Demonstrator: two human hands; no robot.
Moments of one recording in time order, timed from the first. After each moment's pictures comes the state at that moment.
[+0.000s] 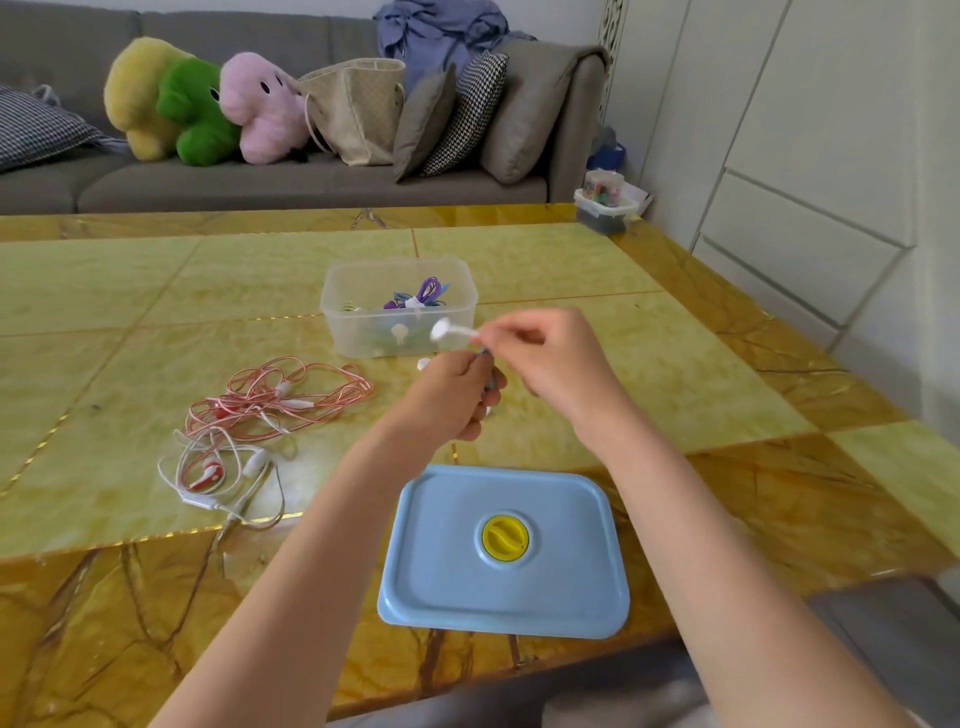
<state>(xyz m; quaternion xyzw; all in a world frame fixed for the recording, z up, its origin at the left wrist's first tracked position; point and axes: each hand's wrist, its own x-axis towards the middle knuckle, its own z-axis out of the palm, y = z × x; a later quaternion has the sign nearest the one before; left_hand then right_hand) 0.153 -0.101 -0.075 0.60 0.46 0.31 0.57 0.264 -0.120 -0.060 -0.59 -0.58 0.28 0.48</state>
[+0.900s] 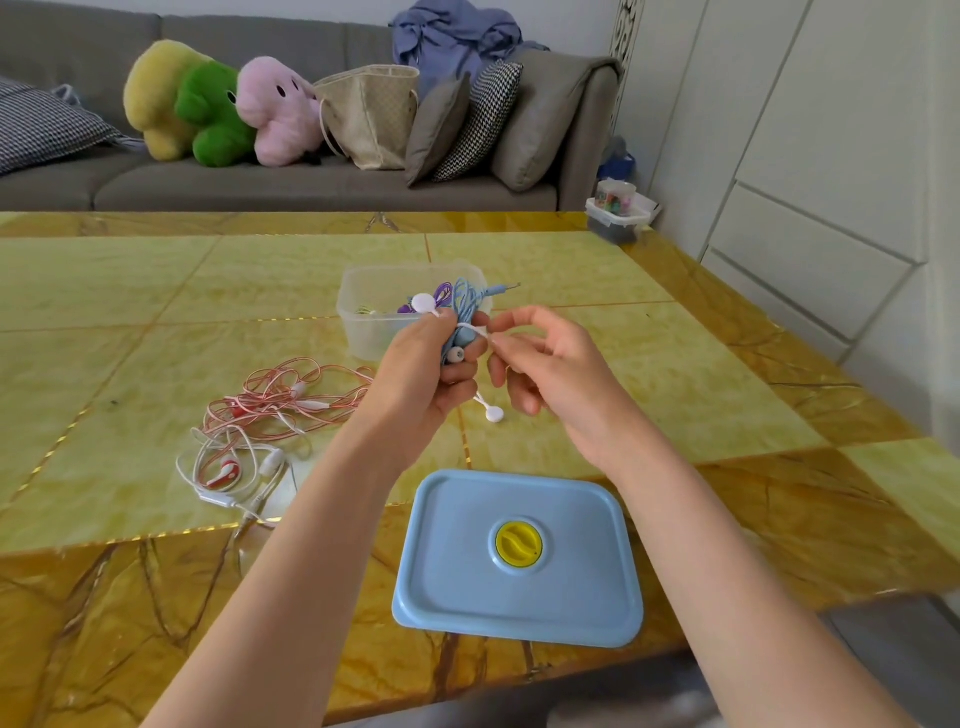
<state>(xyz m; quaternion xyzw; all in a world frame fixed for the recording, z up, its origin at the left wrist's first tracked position) 0.128 -0.096 -0.059 0.44 0.34 0.46 0.69 0.254 -0.128 -0.059 -0.49 -0.55 0.43 0.52</state>
